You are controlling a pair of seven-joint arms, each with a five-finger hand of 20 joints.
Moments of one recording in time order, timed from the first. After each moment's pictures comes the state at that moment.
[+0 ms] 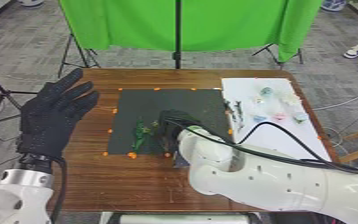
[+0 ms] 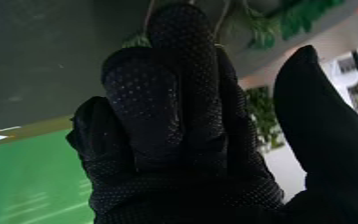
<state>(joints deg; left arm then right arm) 130.1 -50.1 -98.2 -138.0 32.2 15.6 16.5 -41.7 -60.0 8.2 -105.0 -101.8 1.8 53.0</state>
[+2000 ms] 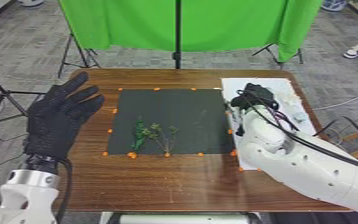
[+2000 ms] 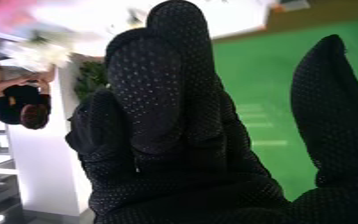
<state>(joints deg) 128.7 -51.6 -96.0 -137.7 32.3 16.2 15.0 -48.1 -44.8 21.4 -101.9 -113.0 7.0 68.9</state>
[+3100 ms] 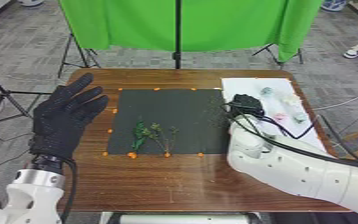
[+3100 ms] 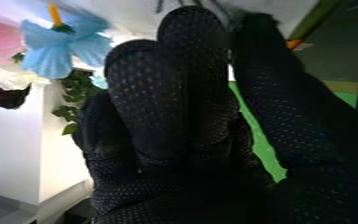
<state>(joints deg) 127.6 -52.2 -94.2 -137.5 32.3 16.3 14.9 -42.4 -50.5 9.3 -91.5 -115.1 6.3 67.8</state>
